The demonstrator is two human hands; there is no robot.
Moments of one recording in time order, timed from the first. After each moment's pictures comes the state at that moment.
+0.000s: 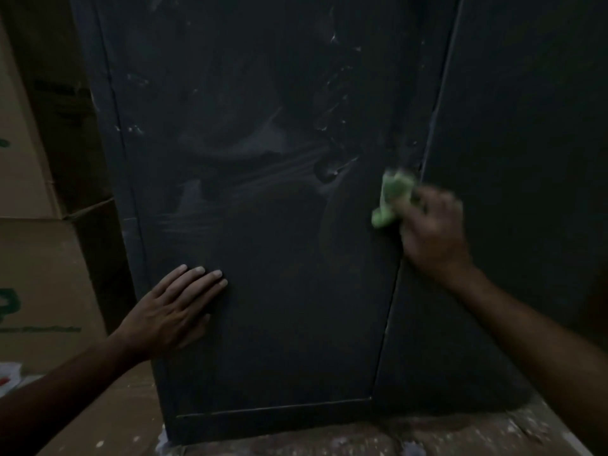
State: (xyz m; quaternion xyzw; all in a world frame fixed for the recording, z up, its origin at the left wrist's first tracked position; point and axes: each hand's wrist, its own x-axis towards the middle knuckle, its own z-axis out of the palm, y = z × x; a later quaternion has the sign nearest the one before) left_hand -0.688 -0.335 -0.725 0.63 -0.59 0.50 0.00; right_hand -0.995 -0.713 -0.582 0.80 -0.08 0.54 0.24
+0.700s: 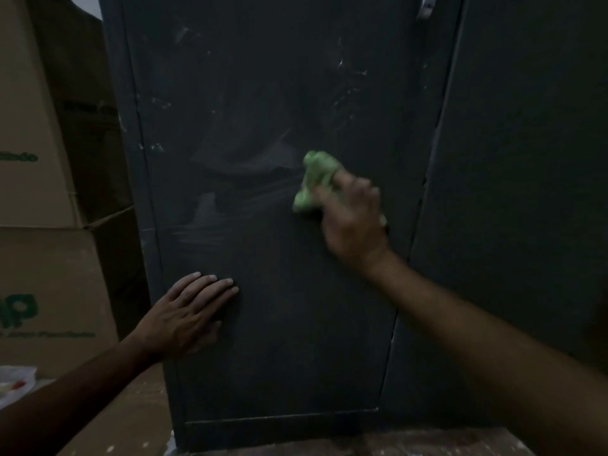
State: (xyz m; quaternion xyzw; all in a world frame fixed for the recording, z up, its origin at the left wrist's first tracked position) left_hand -0.688 -0.336 -0.715 0.63 -0.59 0.51 -0.02; right_hand -0.897 -0.624 -0.557 0.79 0.00 0.59 0.20
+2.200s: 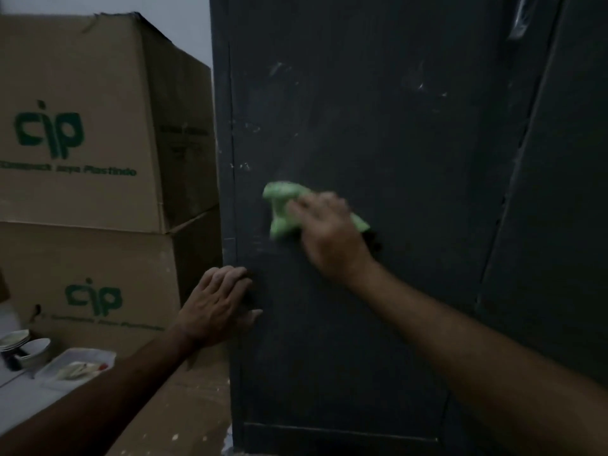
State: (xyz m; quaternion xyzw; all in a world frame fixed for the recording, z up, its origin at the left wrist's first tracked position) left_hand -0.669 -0.292 -0.692 0.66 -0.51 0.54 0.10; right_hand -0.813 -0.518 -0.550 0.81 0.14 0.55 0.13
